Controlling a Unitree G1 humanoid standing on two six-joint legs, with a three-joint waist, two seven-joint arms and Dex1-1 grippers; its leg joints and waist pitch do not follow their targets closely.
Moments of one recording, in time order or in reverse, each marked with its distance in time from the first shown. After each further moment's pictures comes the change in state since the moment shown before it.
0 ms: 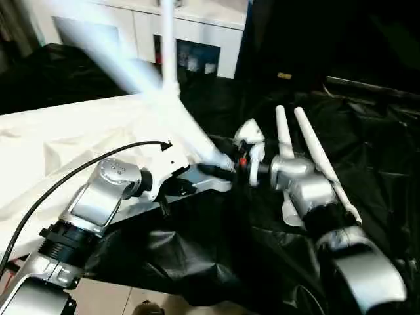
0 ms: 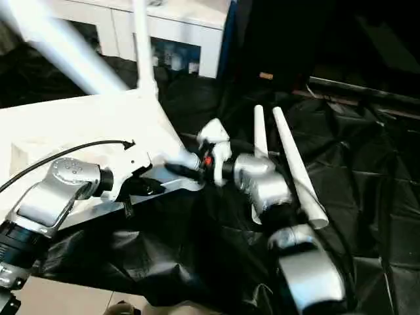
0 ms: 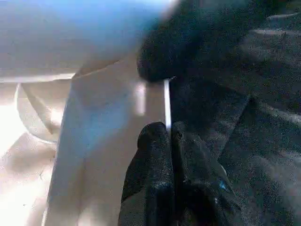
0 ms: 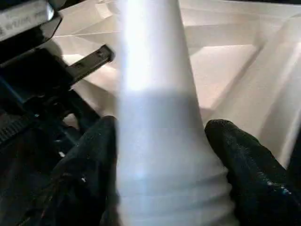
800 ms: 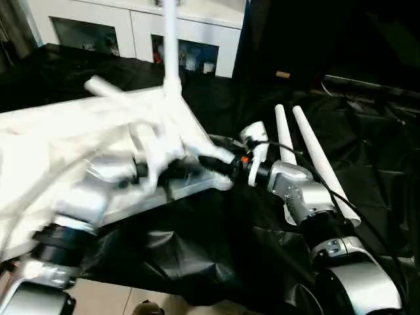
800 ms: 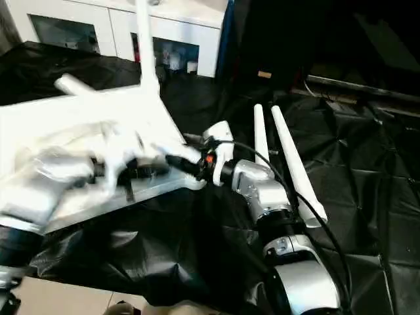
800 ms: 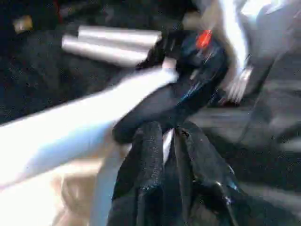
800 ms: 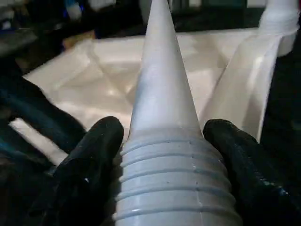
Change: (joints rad) left arm 0.018 -0.002 0.179 -0.168 -0.220 -0.002 -0.034; right arm 0.028 0.031 -0.132 -0.057 0.114 0.041 -0.110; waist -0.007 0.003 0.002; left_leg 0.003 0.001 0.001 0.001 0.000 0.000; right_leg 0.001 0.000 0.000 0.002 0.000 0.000
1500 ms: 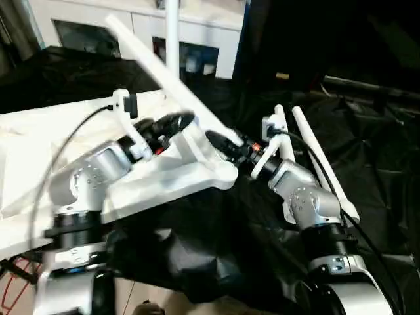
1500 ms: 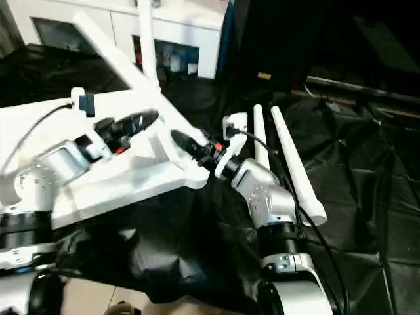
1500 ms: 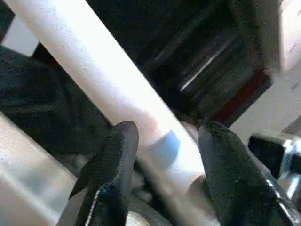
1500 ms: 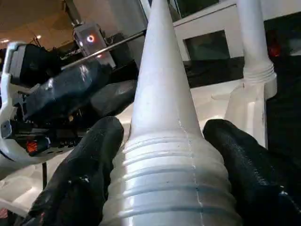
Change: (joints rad) left arm -0.112 -0.308 0.477 0.221 -0.399 0.273 0.386; right arm 0.093 0.062 -0.096 -0.253 0.160 0.111 -0.107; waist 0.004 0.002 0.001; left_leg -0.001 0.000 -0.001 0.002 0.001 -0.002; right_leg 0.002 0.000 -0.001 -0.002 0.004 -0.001
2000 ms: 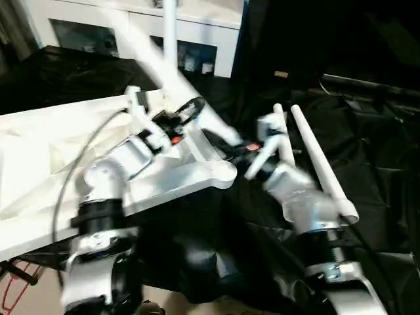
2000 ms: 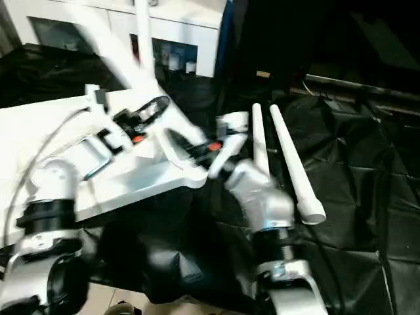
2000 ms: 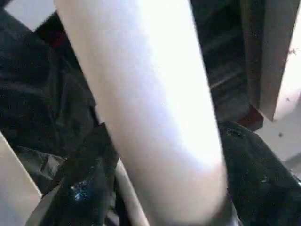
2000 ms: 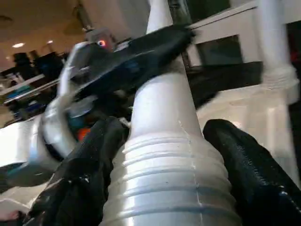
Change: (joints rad) left arm -0.121 -0.109 0.097 0.146 -0.069 0.014 0.236; right arm 0.039 0.043 0.044 -0.087 0.013 0.022 -0.016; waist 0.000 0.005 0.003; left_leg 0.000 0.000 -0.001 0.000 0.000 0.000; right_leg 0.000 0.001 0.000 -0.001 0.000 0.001
